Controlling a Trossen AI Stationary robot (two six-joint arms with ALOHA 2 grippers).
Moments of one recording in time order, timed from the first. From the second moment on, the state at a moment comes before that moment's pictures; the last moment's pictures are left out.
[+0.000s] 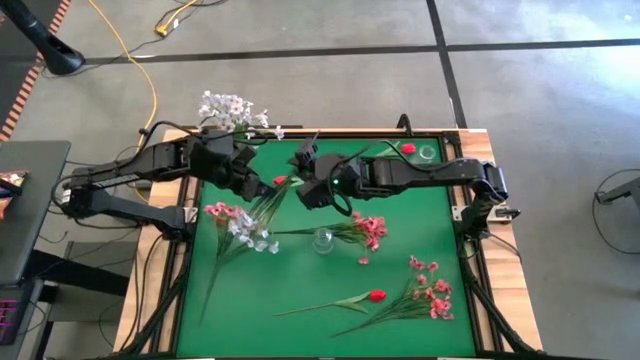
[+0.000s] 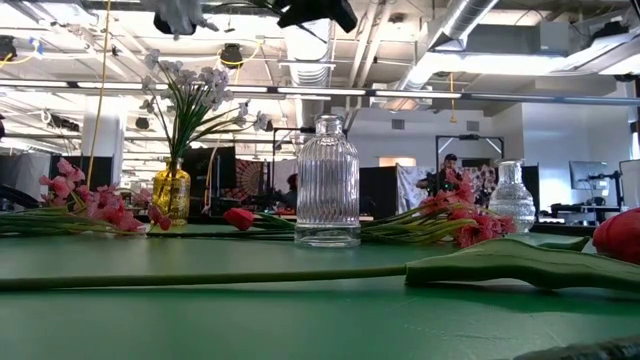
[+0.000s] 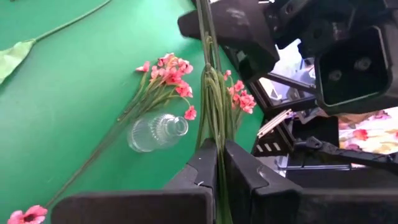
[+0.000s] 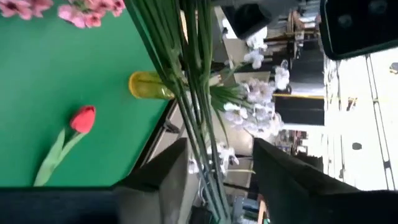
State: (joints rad) left arm 0.22 1.07 1.22 -0.71 0.25 -0.86; right arm 0.02 1.82 1.81 -0.42 0.52 -1.20
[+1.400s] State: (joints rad) left arm 0.30 0.79 1.22 -0.35 0.02 -0.16; right arm -0.20 1.67 1.81 -0.24 -0.44 -0.27
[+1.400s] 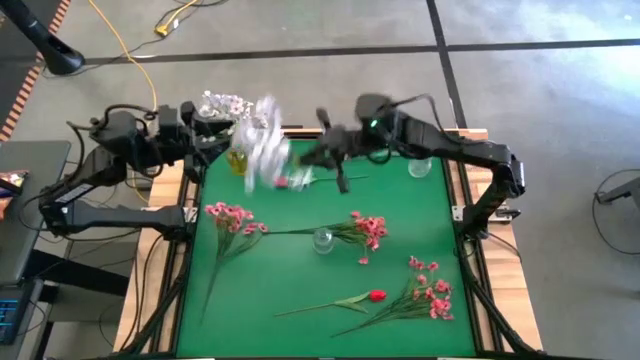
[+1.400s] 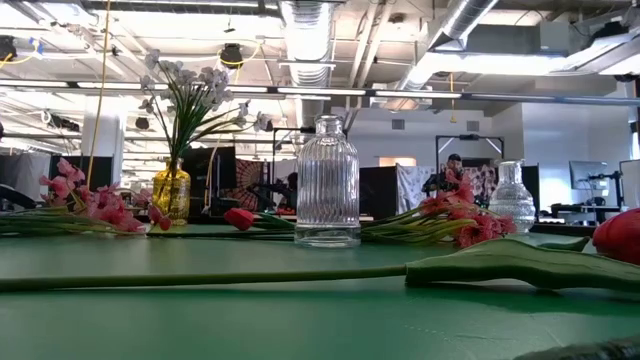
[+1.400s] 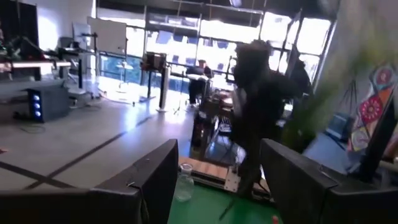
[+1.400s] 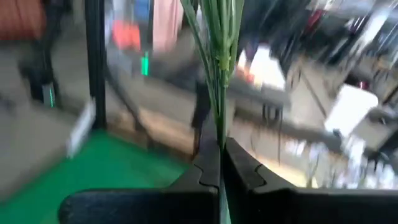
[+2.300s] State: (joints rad) left arm 0.26 1.05 1.22 -0.10 0.17 -0.11; right arm -0.22 1.77 1.81 0.02 -0.44 0.18
